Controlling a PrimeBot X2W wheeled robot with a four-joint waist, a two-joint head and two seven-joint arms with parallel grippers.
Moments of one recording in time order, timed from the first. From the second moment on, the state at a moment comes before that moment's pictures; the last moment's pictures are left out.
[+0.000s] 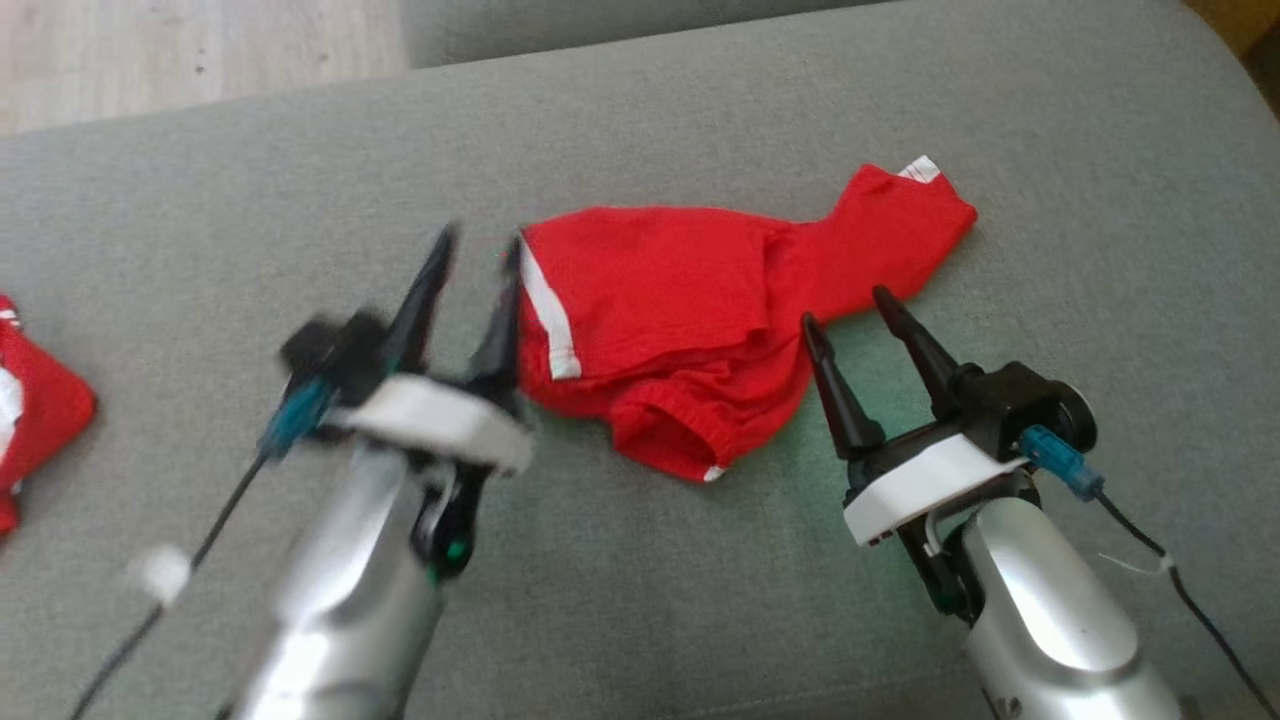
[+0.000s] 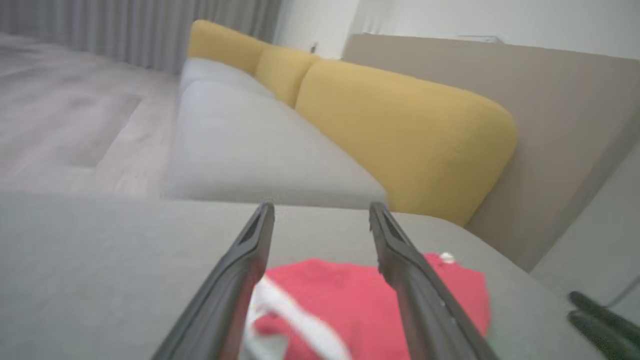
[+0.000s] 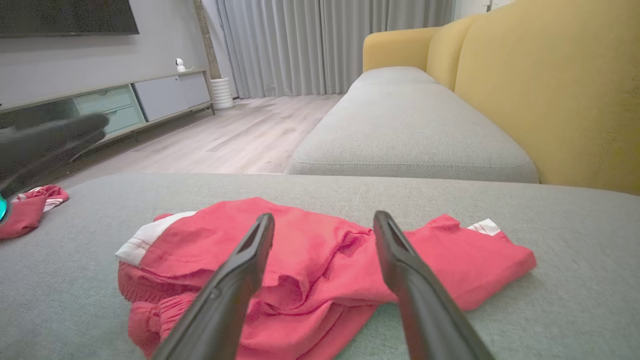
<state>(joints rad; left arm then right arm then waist) -0.56 0.06 -0.45 0.60 -0.57 -0.12 -0.26 -0.35 -0.07 0.33 0.48 0.17 0.13 -0.26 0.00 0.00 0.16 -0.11</state>
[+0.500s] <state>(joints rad) -0.14 0.06 -0.11 0.43 -0.23 -0.08 -0.26 -0.23 -0.06 0.24 0.47 0.17 0.13 -0.26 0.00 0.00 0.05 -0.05</state>
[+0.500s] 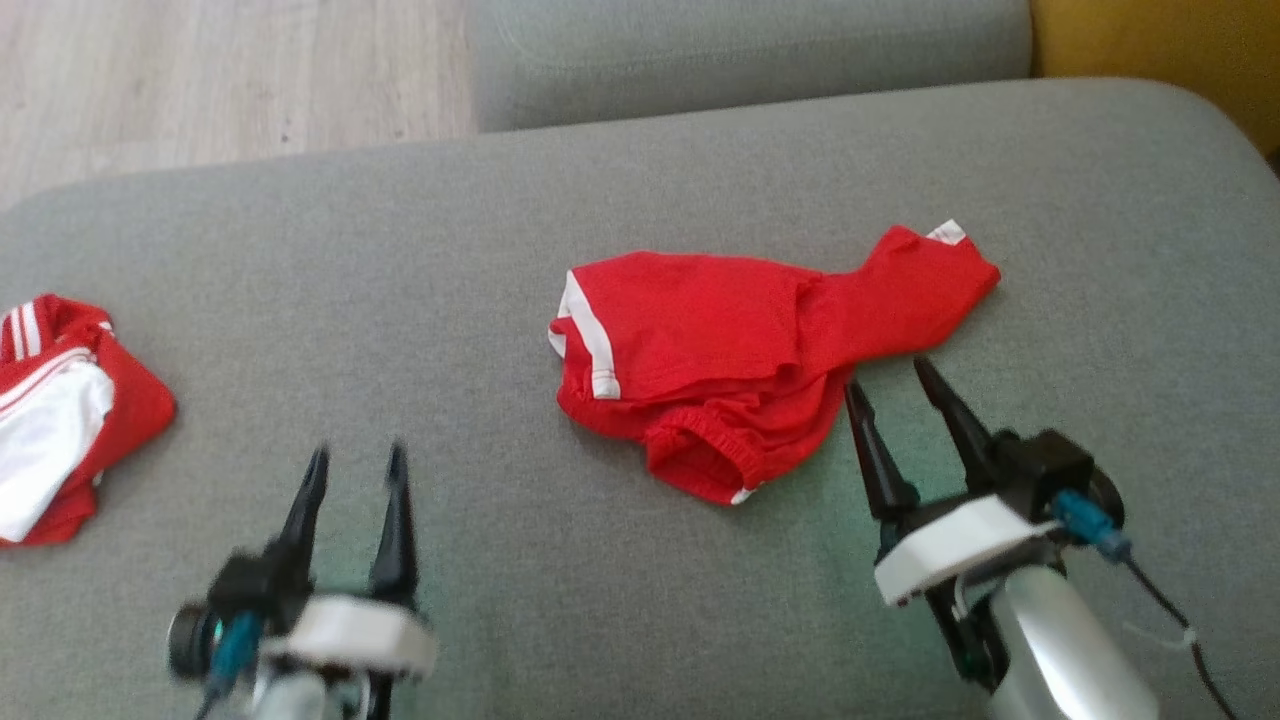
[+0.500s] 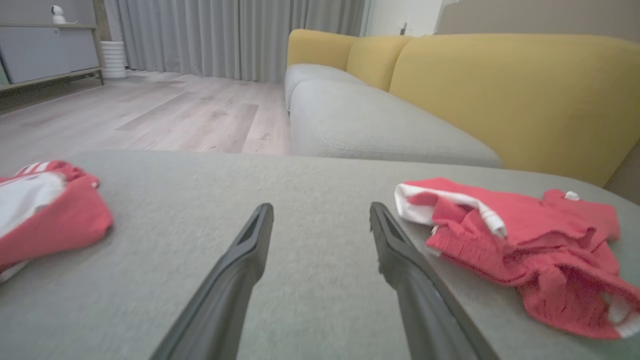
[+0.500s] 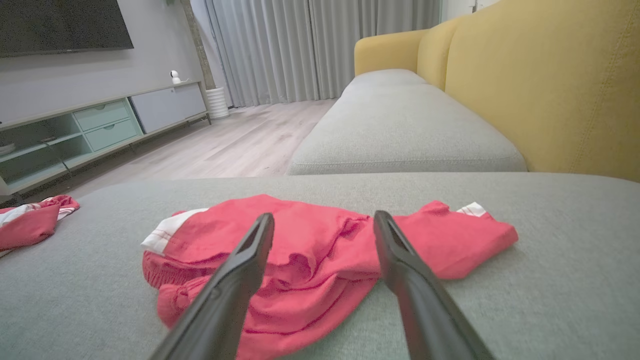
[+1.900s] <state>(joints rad) -0.05 0.05 -0.14 0.42 -0.18 -0.09 -0.26 -0.31 -0.06 0.45 0.77 0.23 0.13 -0.26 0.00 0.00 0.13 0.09</state>
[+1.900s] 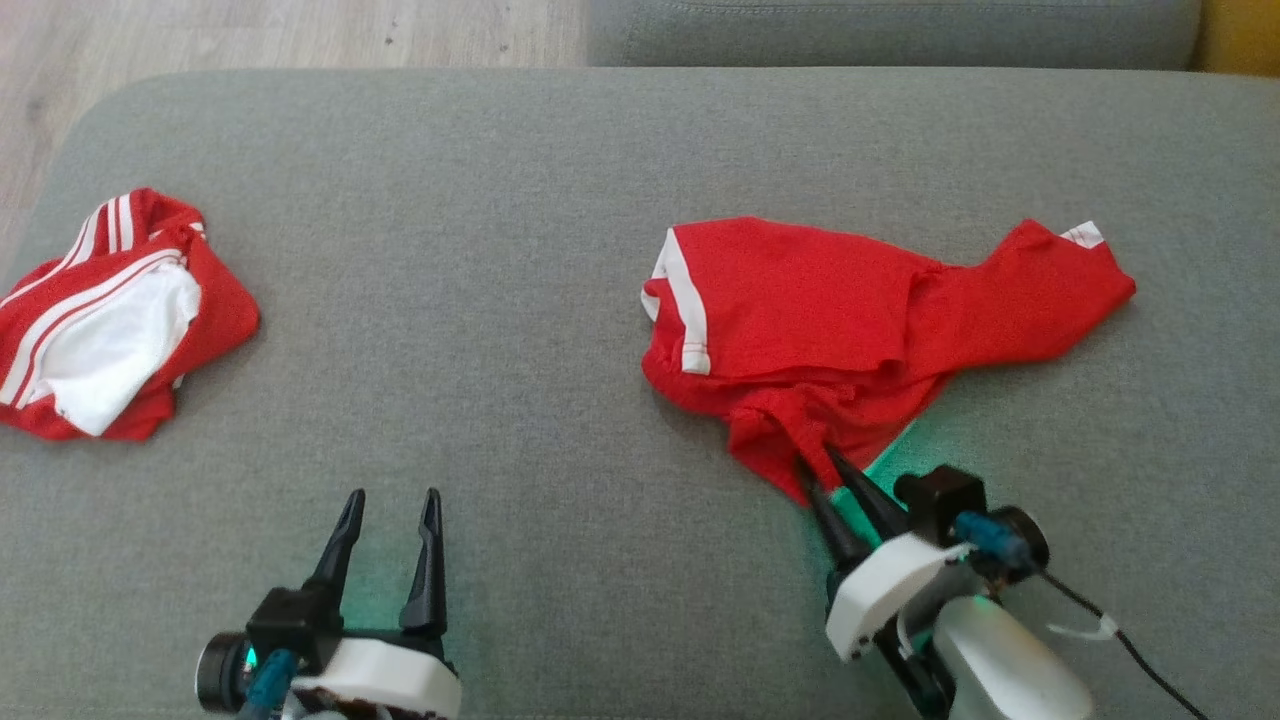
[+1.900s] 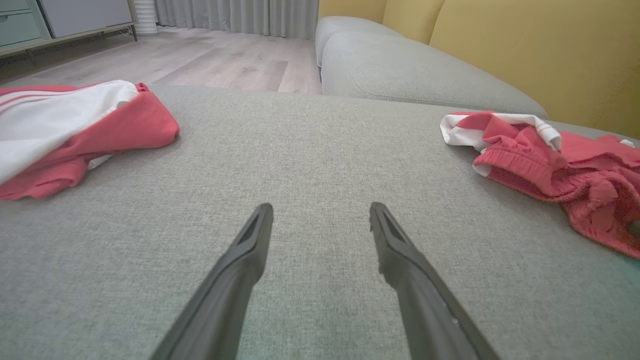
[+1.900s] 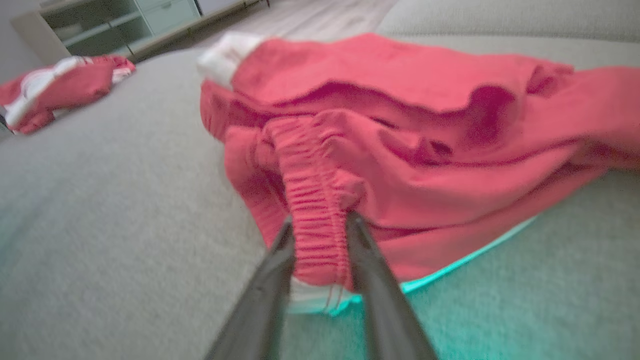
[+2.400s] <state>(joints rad) -0.05 0.05 -0.14 0.42 -0.20 -0.08 -0.26 -0.44 -0.06 0.44 0.36 0.43 0.13 -0.26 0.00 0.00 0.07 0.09</state>
